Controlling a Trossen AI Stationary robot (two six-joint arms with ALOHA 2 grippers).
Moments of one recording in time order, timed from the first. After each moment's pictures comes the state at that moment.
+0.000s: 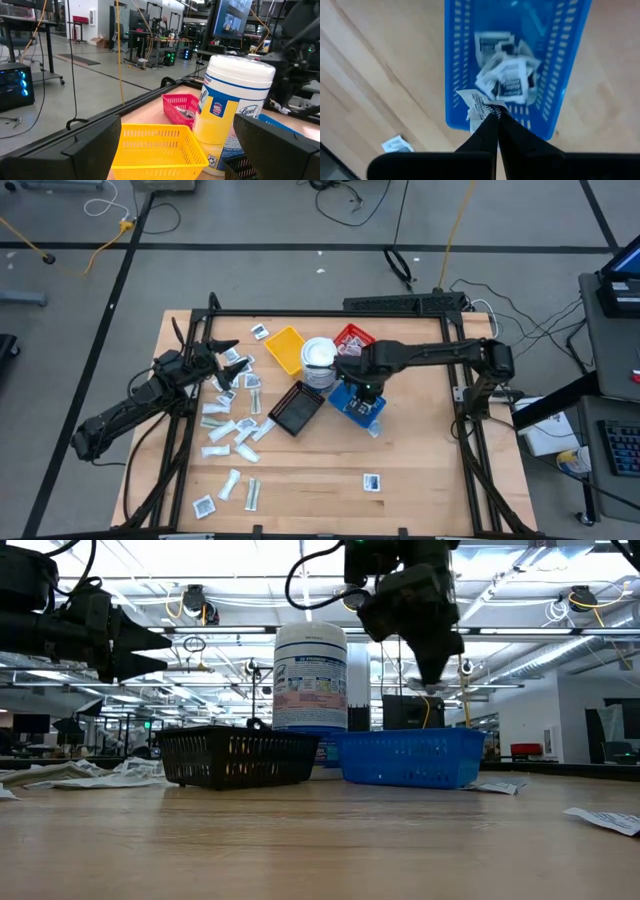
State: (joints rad) left arm 0.62 0.03 0.02 0.03 0.15 -0.14; right arm -0.08 1.78 1.49 -1.22 -0.15 0.51
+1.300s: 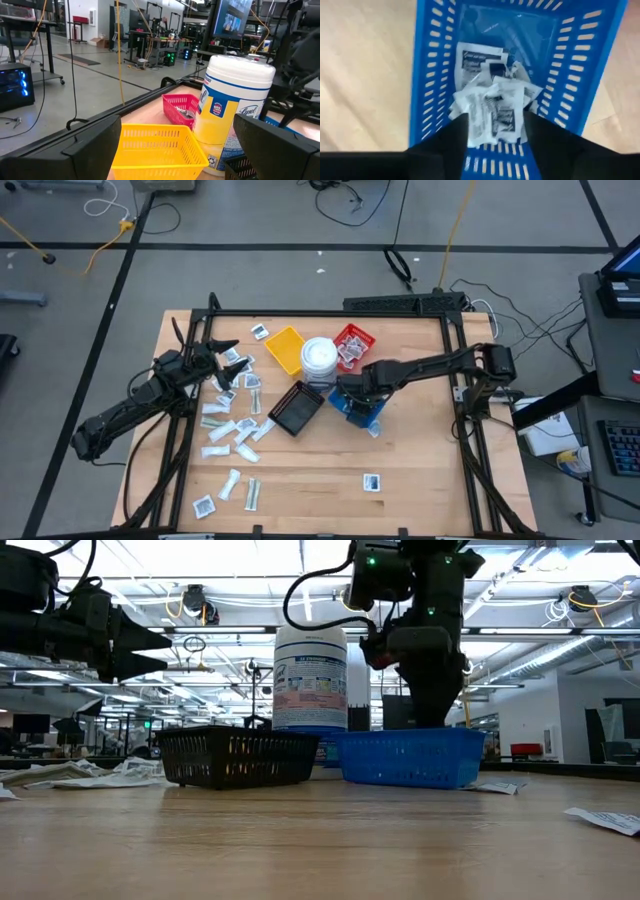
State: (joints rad) left arm 0.62 0.03 0.02 0.03 0.15 -0.14; right arm -0.01 1.77 1.26 -0.91 0.00 0.51
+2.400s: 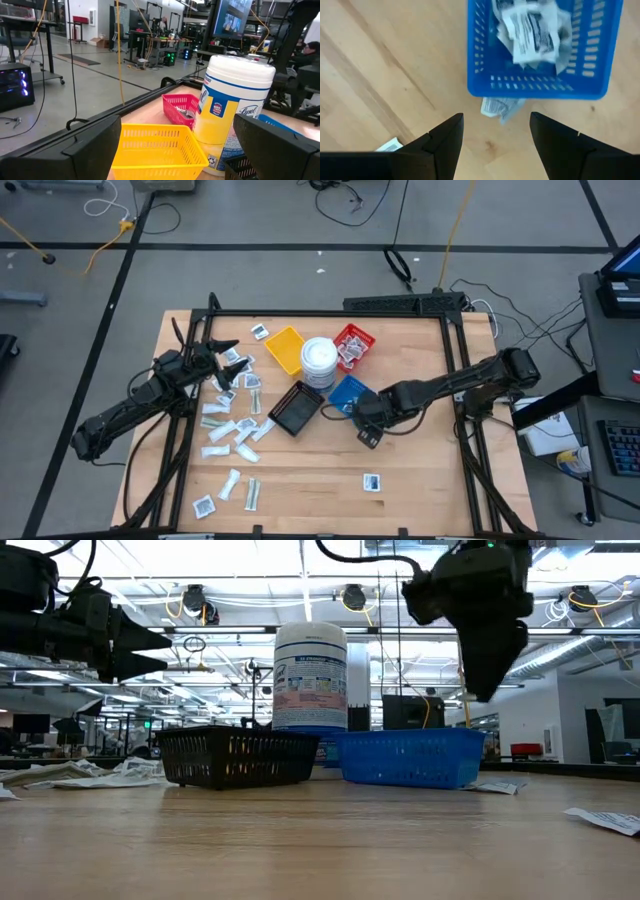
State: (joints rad) left arm 0.62 0.03 0.02 0.03 0.15 -0.14; right arm 0.22 1.63 1.22 -1.01 0.08 0.88
